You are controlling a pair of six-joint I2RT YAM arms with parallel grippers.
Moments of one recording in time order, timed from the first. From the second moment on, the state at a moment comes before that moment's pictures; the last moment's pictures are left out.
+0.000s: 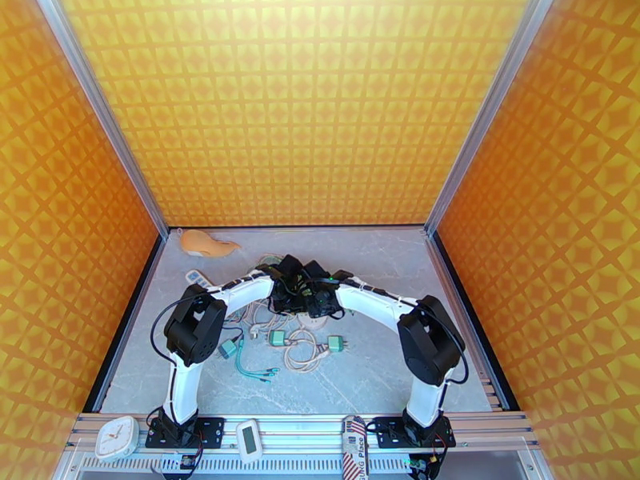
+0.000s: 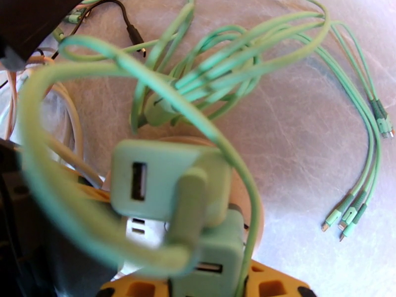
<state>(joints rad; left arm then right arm) -0.64 2.10 1.52 -0.72 0.27 -0.67 0.64 1.85 1.35 -0.76 0.06 0.37</state>
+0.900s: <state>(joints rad) -0.65 2.10 1.52 -0.70 0.27 -0.67 0.71 1.84 1.36 -0.80 0.20 0.37</state>
